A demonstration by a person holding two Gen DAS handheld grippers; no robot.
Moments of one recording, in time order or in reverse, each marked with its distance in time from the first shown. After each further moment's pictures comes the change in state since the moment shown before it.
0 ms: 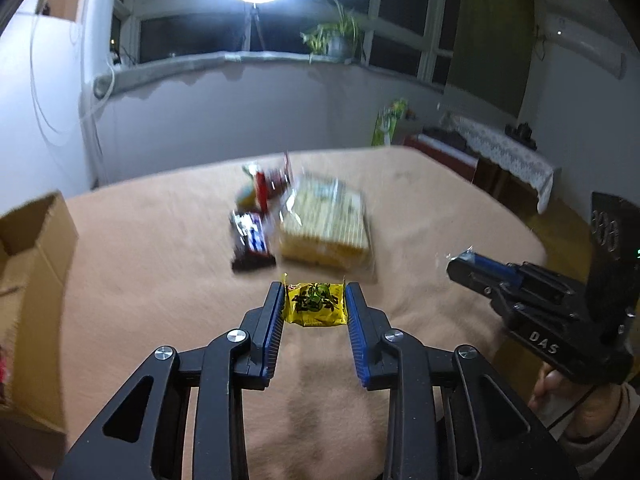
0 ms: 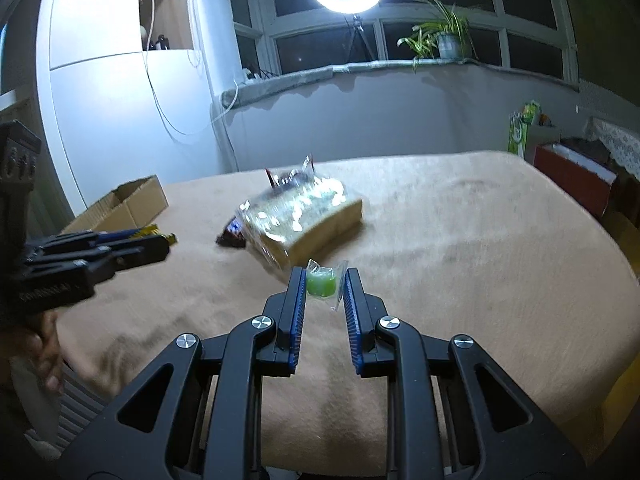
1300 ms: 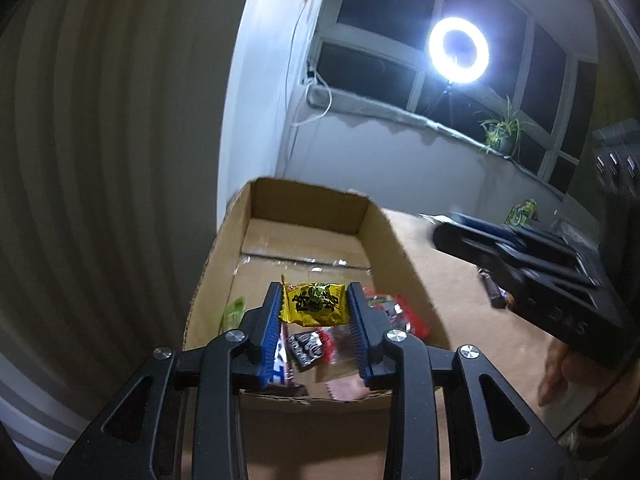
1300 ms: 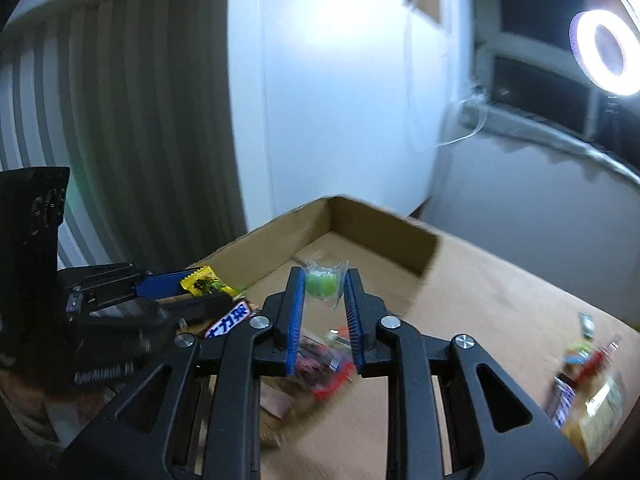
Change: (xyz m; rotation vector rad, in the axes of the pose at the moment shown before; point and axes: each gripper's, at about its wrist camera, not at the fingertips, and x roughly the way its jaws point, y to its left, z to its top) left arm -0.126 0.227 -0.056 -0.356 -0.159 0.330; right arm 0.128 0.332 0.073 -0.469 0.080 0.459
